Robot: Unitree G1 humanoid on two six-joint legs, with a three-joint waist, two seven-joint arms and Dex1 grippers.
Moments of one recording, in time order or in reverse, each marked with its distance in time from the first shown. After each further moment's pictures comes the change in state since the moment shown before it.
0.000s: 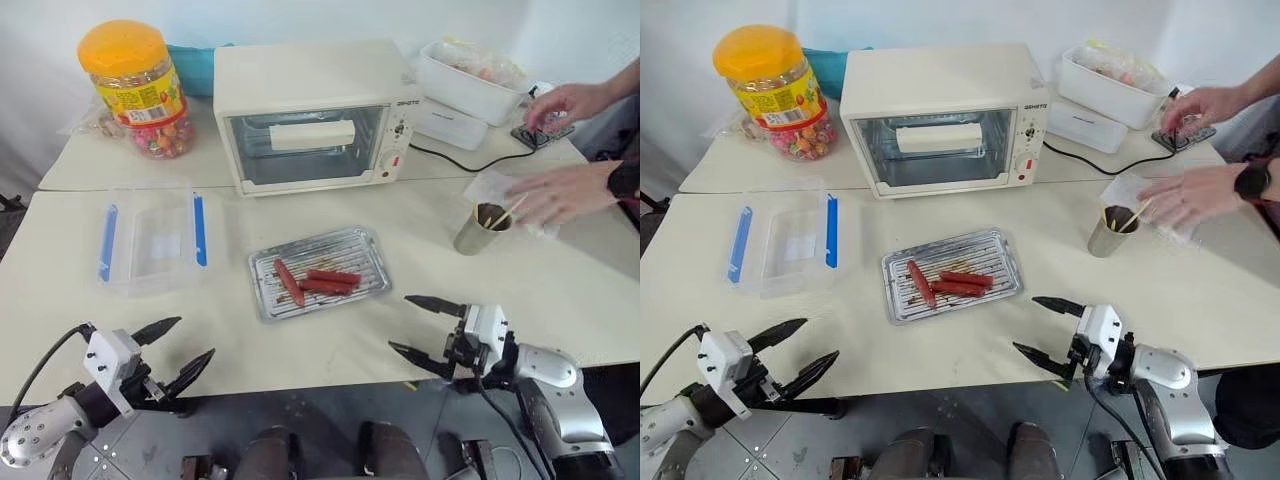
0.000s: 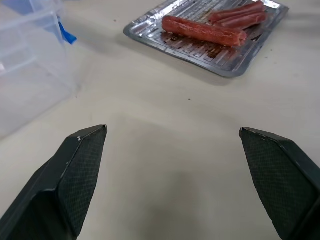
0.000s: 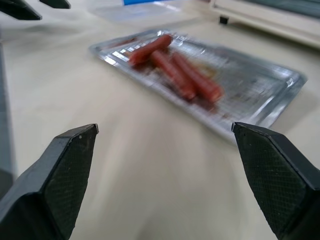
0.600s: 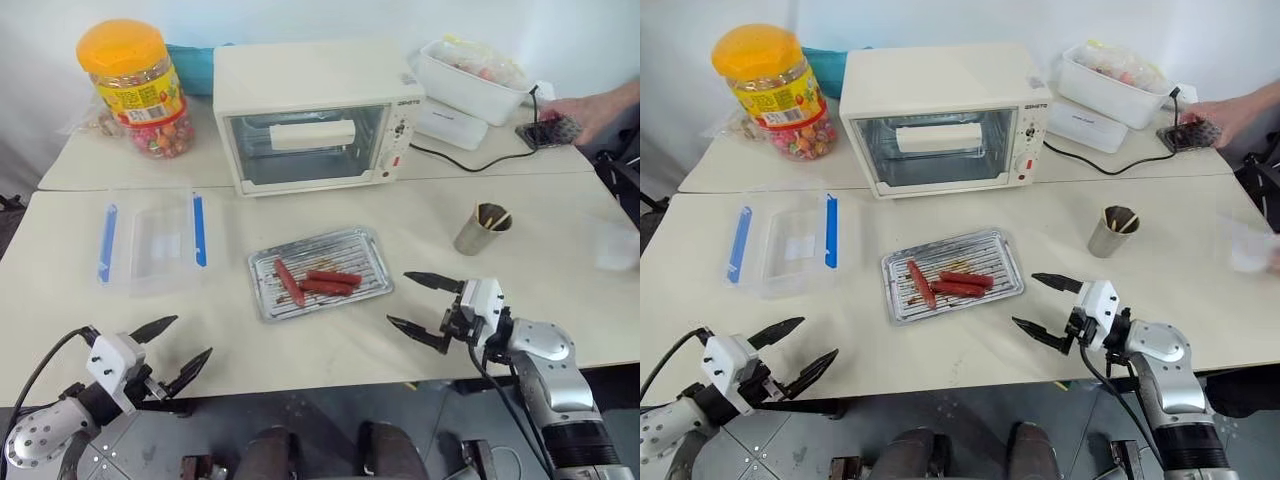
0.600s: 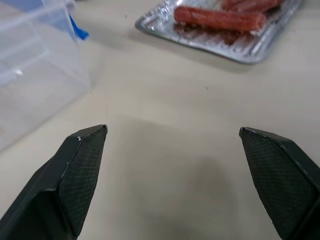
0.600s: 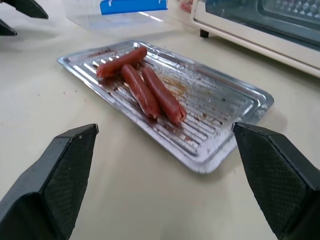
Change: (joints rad) left arm -0.029 -0.018 -0.005 0.091 0.055 -0.090 0.012; right arm -0.115 0.013 0.009 0.069 -0.009 0.008 -0.005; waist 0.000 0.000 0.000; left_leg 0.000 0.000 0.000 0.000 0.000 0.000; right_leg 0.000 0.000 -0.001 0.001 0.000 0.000
